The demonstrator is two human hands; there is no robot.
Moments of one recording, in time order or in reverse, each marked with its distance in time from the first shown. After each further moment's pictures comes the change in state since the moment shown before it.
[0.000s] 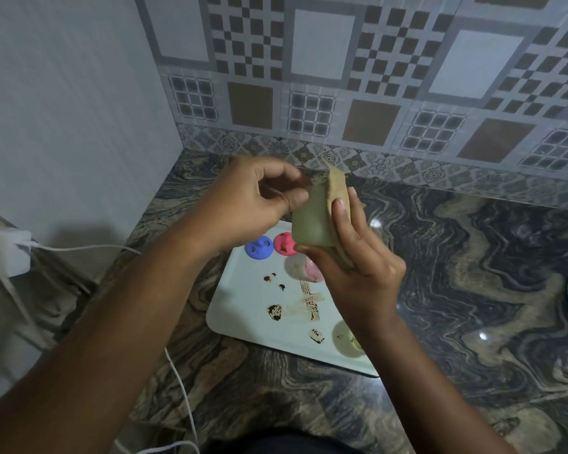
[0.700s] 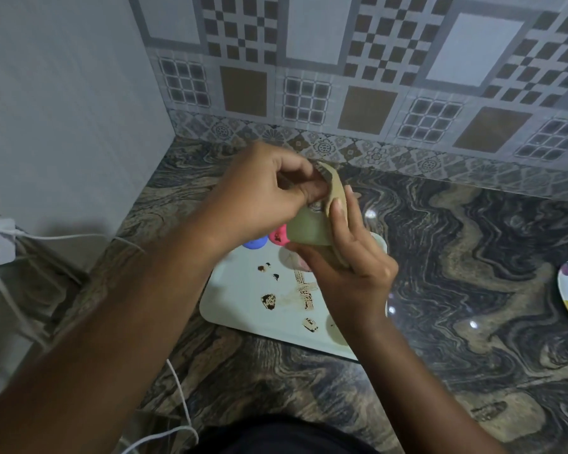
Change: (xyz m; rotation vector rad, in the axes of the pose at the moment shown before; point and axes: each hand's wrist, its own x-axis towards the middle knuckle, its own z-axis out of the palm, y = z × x) left_hand 0.003 0.007 0.018 0.063 0.003 0.150; right_hand -0.011 -0.011 -0.002 0.121 0.013 0.094
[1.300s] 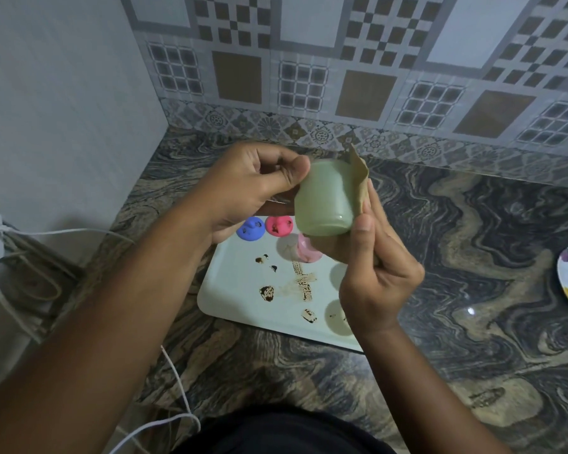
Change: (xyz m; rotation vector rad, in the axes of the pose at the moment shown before) left_hand 0.000 -0.016 0.002 -0.535 -0.095 -0.260; right_hand -0.003 -0.006 -0.012 0.208 0.177 0.172
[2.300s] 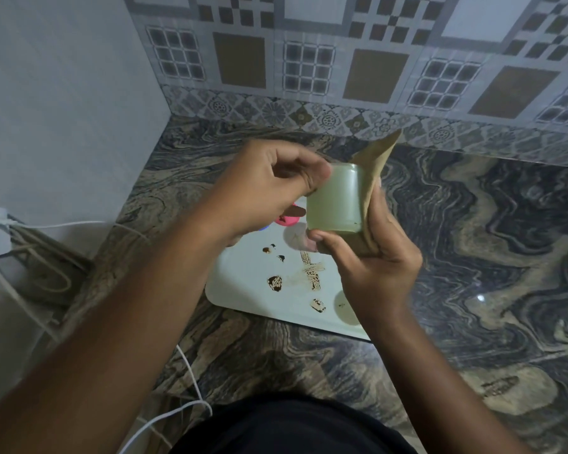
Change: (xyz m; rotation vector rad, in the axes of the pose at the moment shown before) left_hand -0.006 -0.006 0.008 0.285 0.039 0.062; right_hand -0.007 0.013 -0.004 -0.162 -0.172 0.017
